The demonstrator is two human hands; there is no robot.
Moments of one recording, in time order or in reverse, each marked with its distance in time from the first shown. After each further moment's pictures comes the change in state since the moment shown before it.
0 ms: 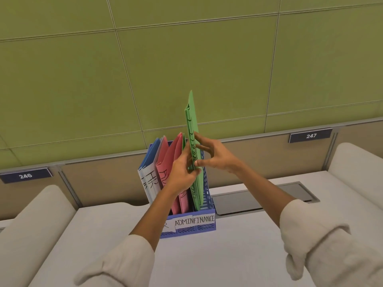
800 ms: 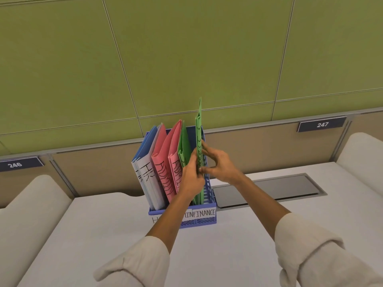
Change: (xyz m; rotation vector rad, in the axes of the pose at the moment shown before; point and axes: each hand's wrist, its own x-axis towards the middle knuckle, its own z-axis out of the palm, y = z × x) left_hand 0.011 -0.062 0.051 0.117 0.116 -0.190; right_hand 0.004 0.097 0.030 -0.039 0.133 0.084
